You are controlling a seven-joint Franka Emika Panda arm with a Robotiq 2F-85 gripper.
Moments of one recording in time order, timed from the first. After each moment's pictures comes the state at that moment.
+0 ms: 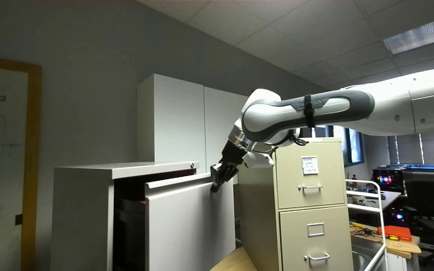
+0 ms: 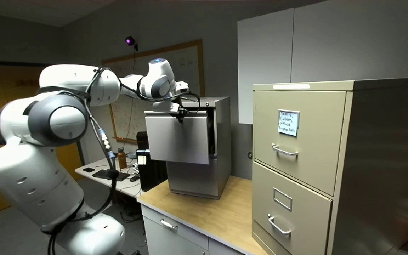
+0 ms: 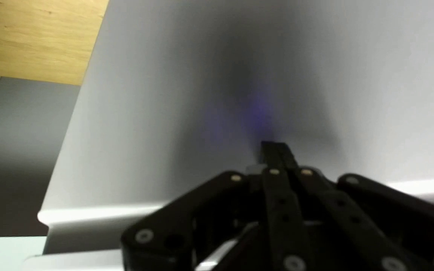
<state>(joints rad) 0.13 -0.35 0.02 -1.97 0.12 2.22 -0.09</state>
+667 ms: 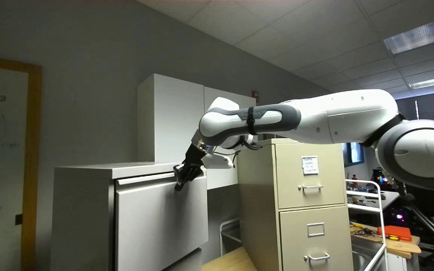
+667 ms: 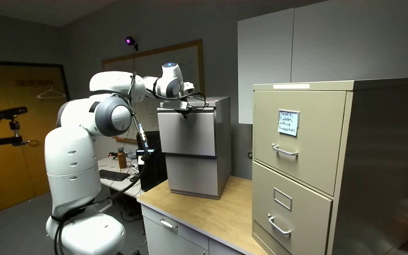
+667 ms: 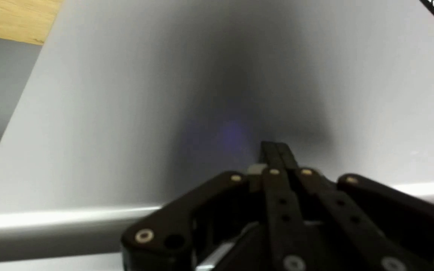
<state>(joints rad) 0.13 0.04 0.08 -1.56 0.13 2.21 -0.08</state>
